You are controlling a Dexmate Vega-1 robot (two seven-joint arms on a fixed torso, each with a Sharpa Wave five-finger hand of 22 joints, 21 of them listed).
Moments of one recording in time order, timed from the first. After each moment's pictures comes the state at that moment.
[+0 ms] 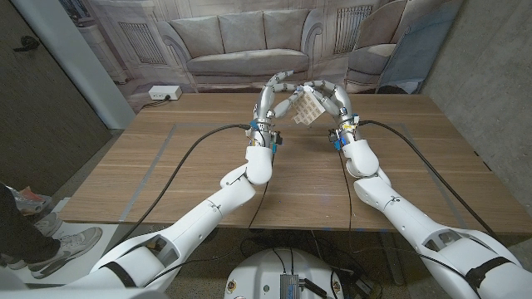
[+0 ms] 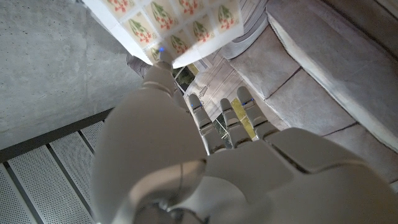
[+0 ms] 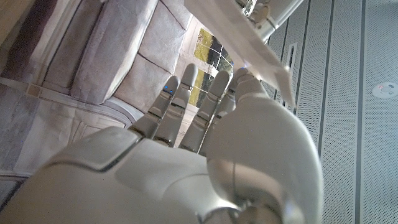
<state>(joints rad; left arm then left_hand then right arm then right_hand) 0.73 0.24 0.67 -1.39 0.35 -0.39 0.79 1.19 0.09 0.17 -0.12 0.20 1.18 -0.08 0.33 0.21 0.53 -0.21 0.30 0.32 0.25 -0.04 0.24 0.30 0.02 0.08 0.86 0.20 -0.72 -0.31 -0.46 -1.11 0.25 0.87 -0.07 1.10 0.14 0.20 -0.11 0.38 0.98 -0.16 0.47 0.23 0.70 -0.20 0.65 0.62 0.69 -0.06 0.22 0.64 0.22 -0.04 0.75 0.20</state>
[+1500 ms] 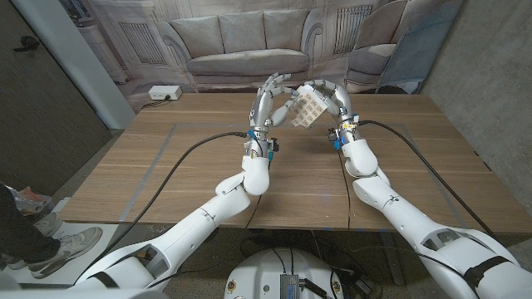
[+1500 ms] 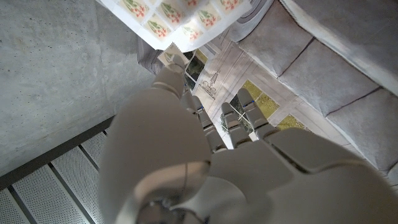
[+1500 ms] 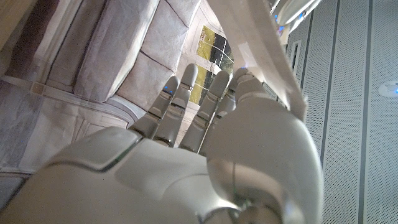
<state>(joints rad) 0.79 0.31 0.68 -1.46 0.50 -0.38 0.93 1.23 0.15 0.23 -0.14 0.22 1.04 0.02 0.47 0.43 0.48 -0.21 0.33 0.37 0.20 -0.04 0.22 0.33 -0.02 0.06 0.92 0.20 -0.71 -0.31 -0.46 -1.11 0.24 0.86 -0.10 1.10 0.13 0.20 -0.11 0.39 0.98 -0.16 0.47 0.23 0.70 -0.20 0.65 0.62 0.69 -0.06 0.22 0.64 0.21 -0.04 0.75 0.20</state>
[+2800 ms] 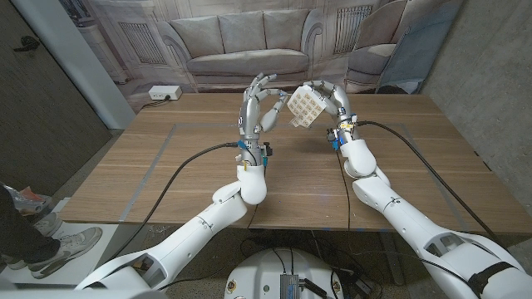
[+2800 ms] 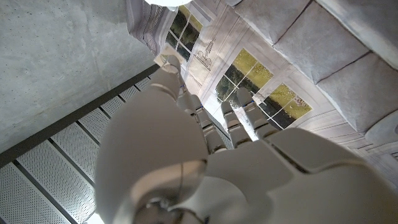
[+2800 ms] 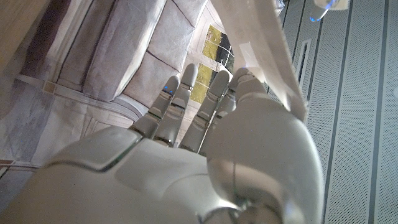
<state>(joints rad) 0.84 0.30 0.65 -1.44 0.55 -0.45 1.09 1.17 0.13 0.23 -0.14 0.22 1.04 -0.02 0.52 0.43 0.48 -0.21 0.35 0.40 0.21 -0.04 0.22 0.34 -0.02 0.05 0.95 0.20 -0.74 -0.32 -0.46 -1.19 0.22 0.77 -0.15 1.10 0.13 0.20 -0.11 0.39 0.98 -0.16 0.47 0.23 0.70 -0.20 0.65 0.62 0.69 -0.06 0.22 0.64 0.21 -0.04 0.76 0.20</state>
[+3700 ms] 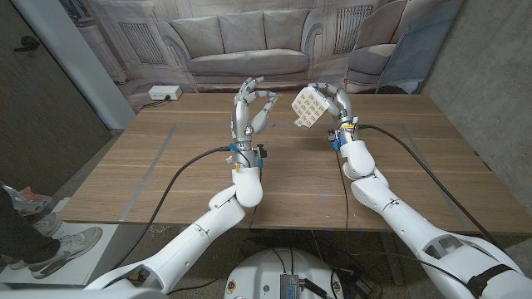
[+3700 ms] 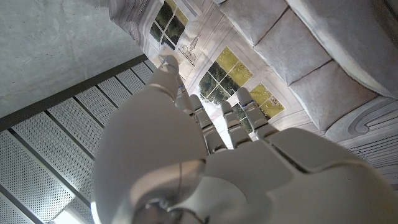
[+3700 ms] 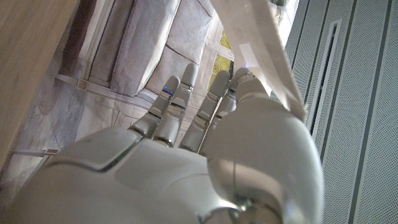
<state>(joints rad) 0.90 0.29 0.59 -1.49 0.45 -0.46 1.04 1.16 0.13 0.25 -0.13 0.22 1.05 -0.03 0.51 0.43 0.47 -0.21 0.36 0.41 0.21 -0.04 0.22 0.34 -0.02 0.05 0.96 0.20 -0.75 -0.31 -0.45 -1.20 0.27 0.69 -0.19 1.10 0.13 0.20 -0.11 0.40 0.98 -0.16 0.47 0.23 0.71 -0.20 0.65 0.62 0.70 -0.07 0.22 0.64 0.21 -0.04 0.77 0.20</state>
